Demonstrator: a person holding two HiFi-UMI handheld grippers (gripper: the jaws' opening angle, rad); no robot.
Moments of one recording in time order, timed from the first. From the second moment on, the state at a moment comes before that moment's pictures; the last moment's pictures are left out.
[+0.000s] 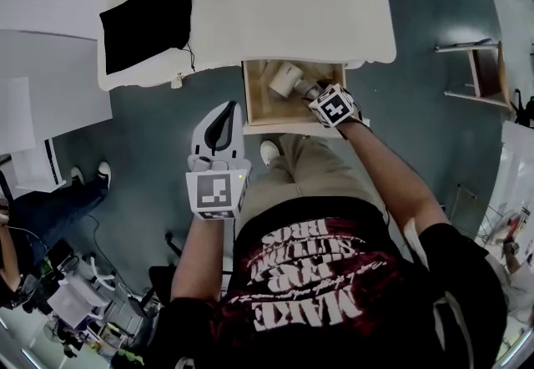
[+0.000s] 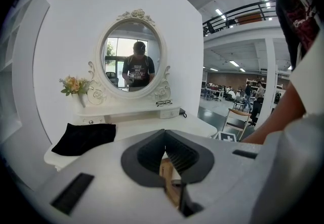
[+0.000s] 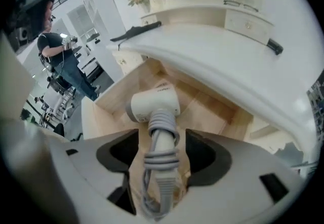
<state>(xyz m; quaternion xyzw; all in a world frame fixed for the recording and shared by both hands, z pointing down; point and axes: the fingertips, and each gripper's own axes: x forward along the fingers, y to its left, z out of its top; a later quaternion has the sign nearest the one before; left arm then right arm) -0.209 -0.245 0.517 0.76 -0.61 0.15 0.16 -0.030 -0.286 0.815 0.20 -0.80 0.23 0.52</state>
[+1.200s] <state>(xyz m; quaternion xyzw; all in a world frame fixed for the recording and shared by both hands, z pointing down) -0.194 -0.211 0.379 0.79 -0.61 0.04 0.08 -0.014 -0.254 0.403 0.31 -0.94 0.08 0.09</state>
